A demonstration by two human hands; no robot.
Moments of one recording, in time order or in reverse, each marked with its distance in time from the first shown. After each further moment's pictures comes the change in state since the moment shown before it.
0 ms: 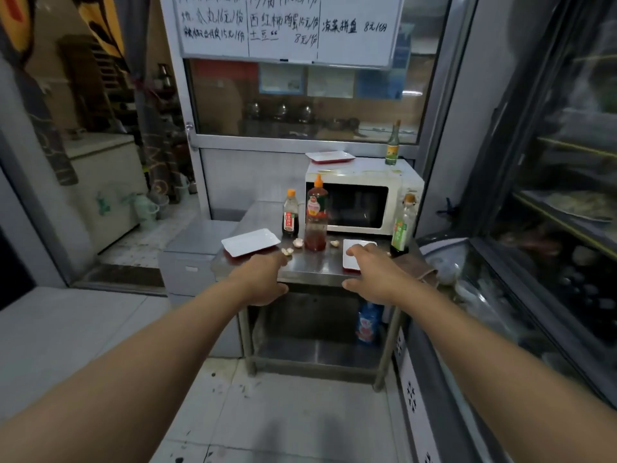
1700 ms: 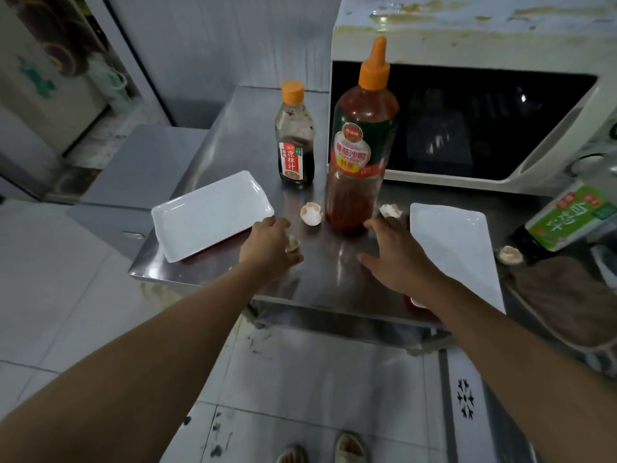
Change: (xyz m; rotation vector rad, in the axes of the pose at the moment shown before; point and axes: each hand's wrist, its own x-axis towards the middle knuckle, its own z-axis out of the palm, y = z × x) left_hand 0.448 -0.161 0.194 -0.043 -0.101 -0.257; right_hand 0.432 0.136 0.193 0.210 -0.252 0.077
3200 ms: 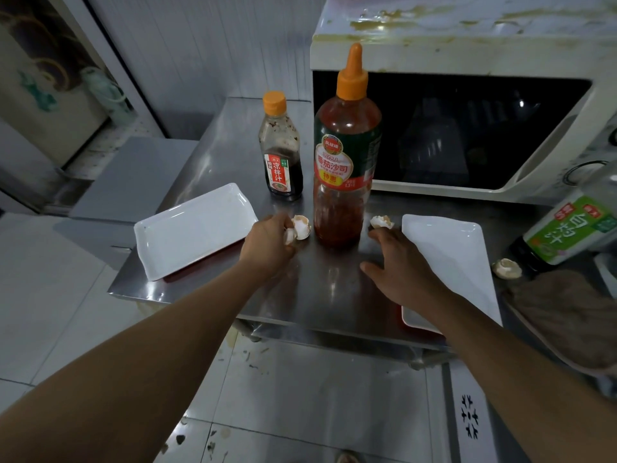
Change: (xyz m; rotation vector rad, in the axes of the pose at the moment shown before) left_hand 0.028 0.024 -0.002 -0.146 0.121 0.063; right_hand 0.017 0.038 0.007 0.045 0.065 0.017
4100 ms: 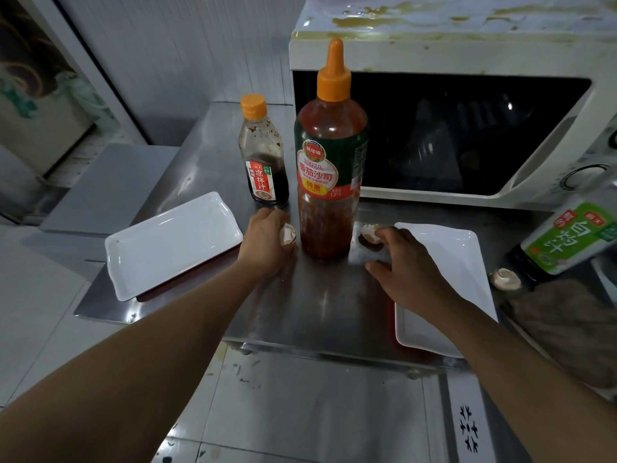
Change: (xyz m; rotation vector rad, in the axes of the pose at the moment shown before) left_hand 0.039 -0.001 0.026 0.005 0.045 0.051; right_hand 0.015 0.018 -0.010 0.062 0.098 0.017
